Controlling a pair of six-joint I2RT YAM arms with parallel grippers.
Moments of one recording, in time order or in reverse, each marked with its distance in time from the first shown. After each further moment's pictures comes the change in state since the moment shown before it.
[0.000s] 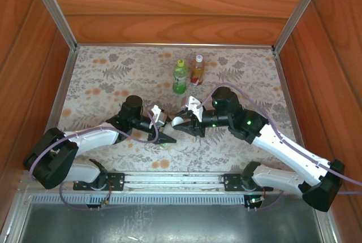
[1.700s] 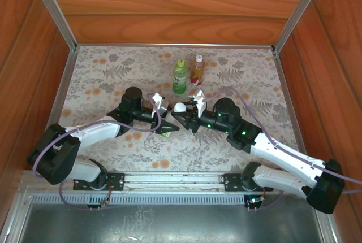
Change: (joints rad) left arm 0.044 0.054 0.104 0.003 -0.038 -0.127; right arm 0.047 -0.052 -0.243 0.479 0.310 0.409
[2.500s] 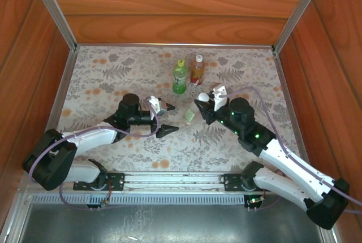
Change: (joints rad) left arm -0.006 -0.068 -0.105 0.005 -0.343 0.068; right arm -0.176 -0.166 -0.036 -0.185 0.292 -0.107
